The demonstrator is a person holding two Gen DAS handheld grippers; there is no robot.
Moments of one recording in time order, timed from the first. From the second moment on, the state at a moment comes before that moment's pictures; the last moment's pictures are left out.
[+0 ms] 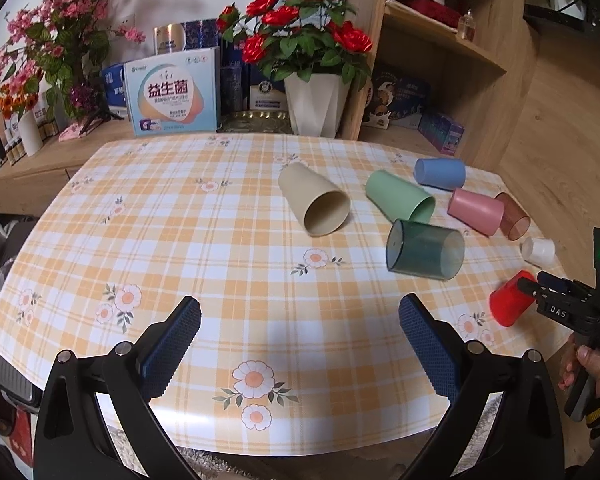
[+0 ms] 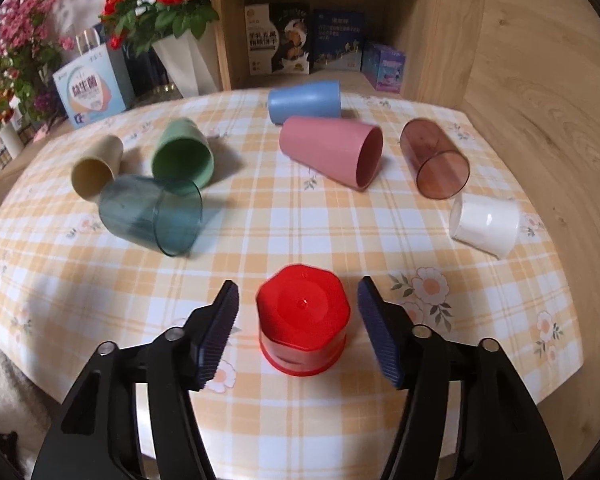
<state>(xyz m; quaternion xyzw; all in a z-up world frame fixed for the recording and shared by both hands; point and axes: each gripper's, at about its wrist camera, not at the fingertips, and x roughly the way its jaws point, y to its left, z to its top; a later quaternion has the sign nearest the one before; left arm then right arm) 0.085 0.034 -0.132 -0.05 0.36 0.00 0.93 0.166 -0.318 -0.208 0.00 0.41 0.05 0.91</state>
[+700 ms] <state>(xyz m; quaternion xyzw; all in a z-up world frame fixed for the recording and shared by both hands) 0.013 0.010 -0.001 0.02 0.23 -0.02 0.97 0.055 -0.306 -0.035 0.04 0.25 0.06 0.97</state>
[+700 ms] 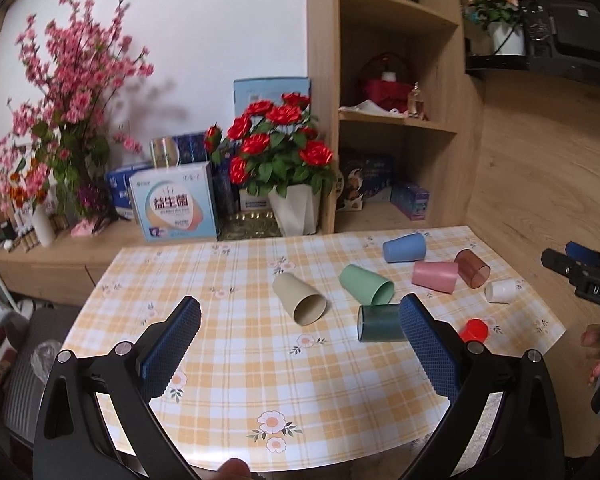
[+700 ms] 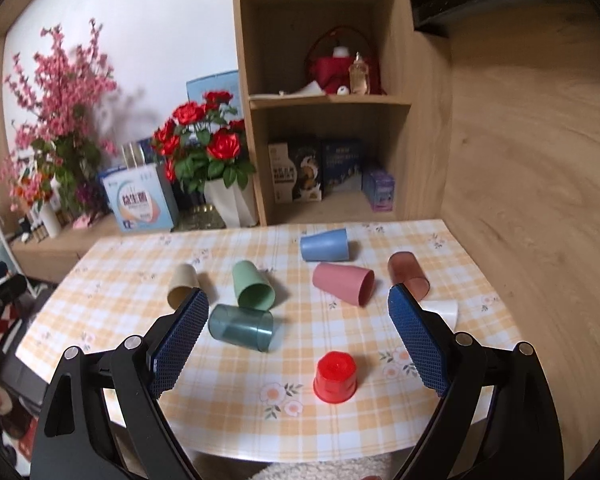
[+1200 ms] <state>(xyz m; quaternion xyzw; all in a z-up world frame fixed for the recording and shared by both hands) 0.003 -0.002 0.010 0.02 0.22 -0.02 0.98 0.037 -0.303 -0.017 0.04 0.23 0.06 0.97</state>
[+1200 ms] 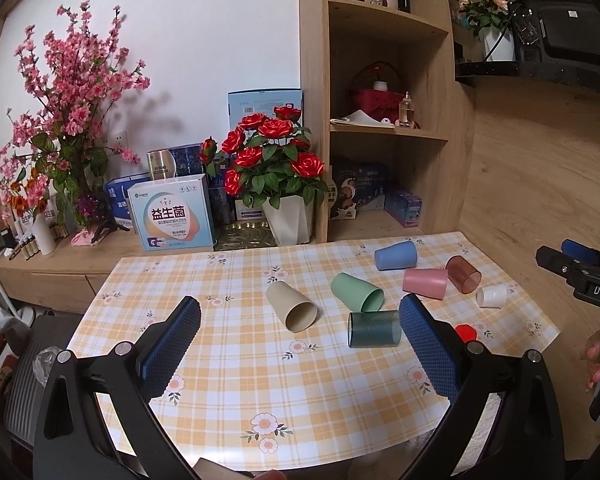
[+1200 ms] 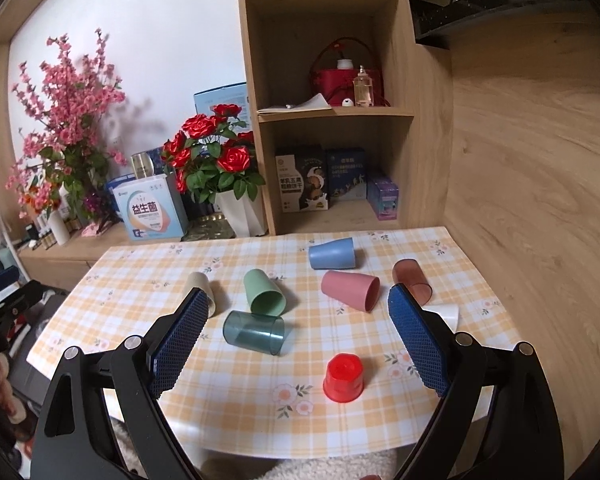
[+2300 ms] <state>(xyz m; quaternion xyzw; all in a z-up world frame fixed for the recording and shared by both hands) 0.002 -0.006 0.006 0.02 0.22 -0.02 0.98 0.036 -0.303 -0.015 0.04 0.23 0.06 0.97</state>
